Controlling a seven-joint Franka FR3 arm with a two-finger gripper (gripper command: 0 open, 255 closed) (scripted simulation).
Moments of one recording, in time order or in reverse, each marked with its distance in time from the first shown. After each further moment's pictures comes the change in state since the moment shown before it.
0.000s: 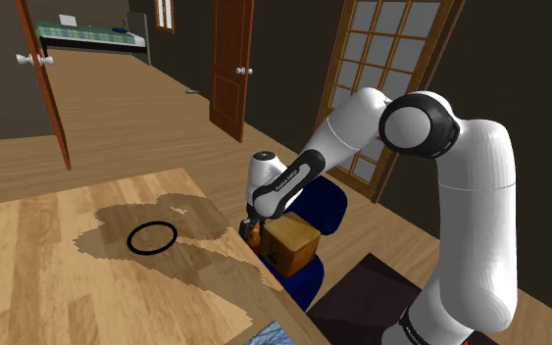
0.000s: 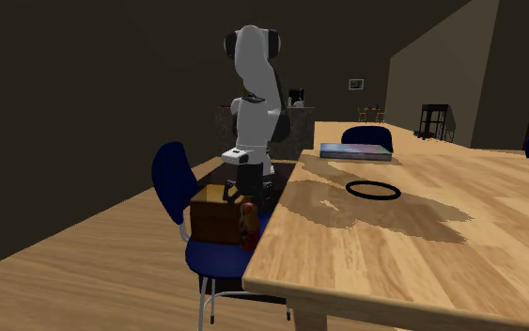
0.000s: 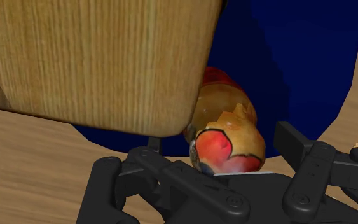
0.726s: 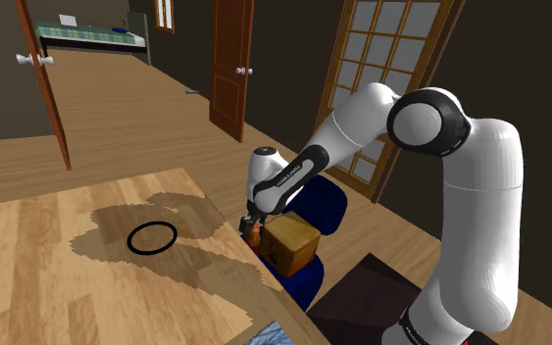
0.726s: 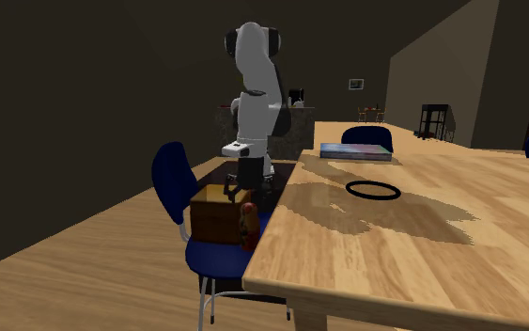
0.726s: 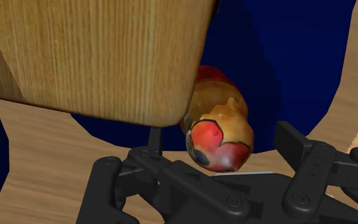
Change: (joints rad) arm 0.000 -0.044 0.006 -0.012 0.007 -0.033 -0.003
